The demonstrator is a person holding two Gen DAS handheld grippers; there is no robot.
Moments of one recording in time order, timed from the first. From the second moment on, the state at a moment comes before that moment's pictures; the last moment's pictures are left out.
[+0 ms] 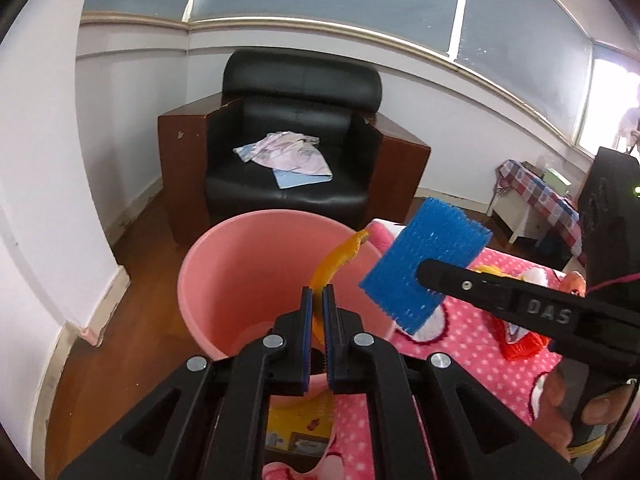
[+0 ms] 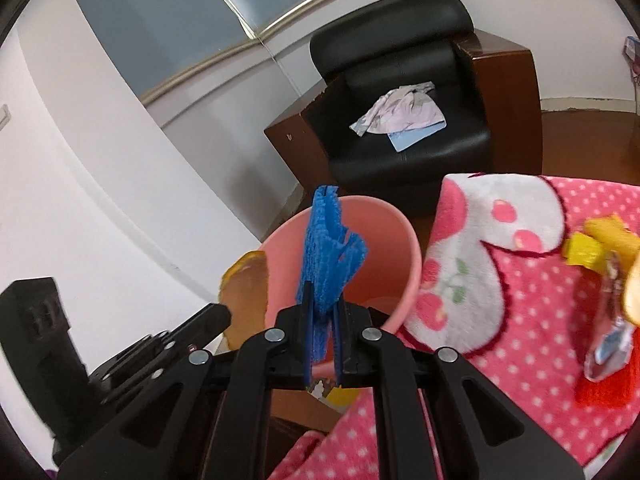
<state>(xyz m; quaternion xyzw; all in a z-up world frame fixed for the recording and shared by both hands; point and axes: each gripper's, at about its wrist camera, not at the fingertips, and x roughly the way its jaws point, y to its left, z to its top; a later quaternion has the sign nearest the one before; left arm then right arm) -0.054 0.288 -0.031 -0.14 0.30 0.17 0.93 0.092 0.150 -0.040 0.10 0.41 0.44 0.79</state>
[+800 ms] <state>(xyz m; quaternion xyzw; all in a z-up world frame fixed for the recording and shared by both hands) -0.064 0.262 -0.011 -0.12 0.30 0.15 0.94 0.084 0.126 -0.055 0.10 0.44 0.43 0.78</state>
